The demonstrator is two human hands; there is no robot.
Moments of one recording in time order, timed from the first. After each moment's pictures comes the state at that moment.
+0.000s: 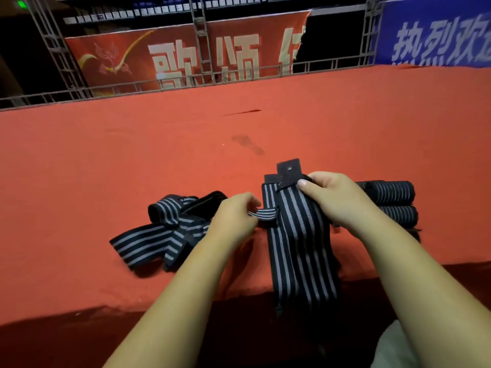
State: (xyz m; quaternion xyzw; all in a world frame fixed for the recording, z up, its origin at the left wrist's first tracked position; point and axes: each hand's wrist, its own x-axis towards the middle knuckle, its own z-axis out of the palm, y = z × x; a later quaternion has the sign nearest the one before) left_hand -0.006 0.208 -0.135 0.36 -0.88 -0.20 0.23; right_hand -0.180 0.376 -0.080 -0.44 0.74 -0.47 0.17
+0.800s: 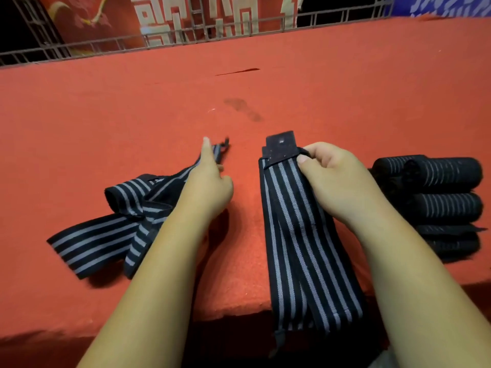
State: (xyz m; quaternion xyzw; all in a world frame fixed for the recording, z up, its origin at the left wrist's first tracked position) left_hand -0.025 0.155 -0.139 0.47 -0.81 -0.27 0.24; right_hand -0.186 0.324 -0.114 -0.41 0.75 -0.50 0.14
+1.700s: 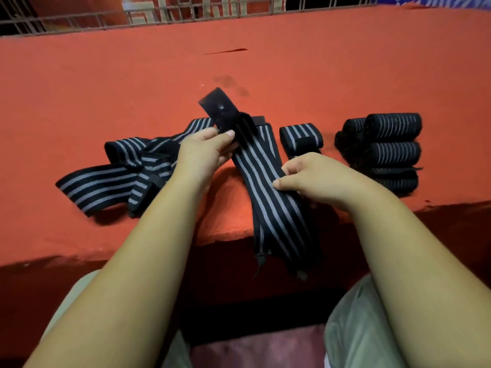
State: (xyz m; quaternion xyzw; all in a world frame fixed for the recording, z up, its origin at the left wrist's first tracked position) left_hand -0.011 0.206 -0.153 0.33 -0.57 -0.65 0.39; right_hand -0.165 0.387 -0.141 -0.49 0.77 -0.29 0.28
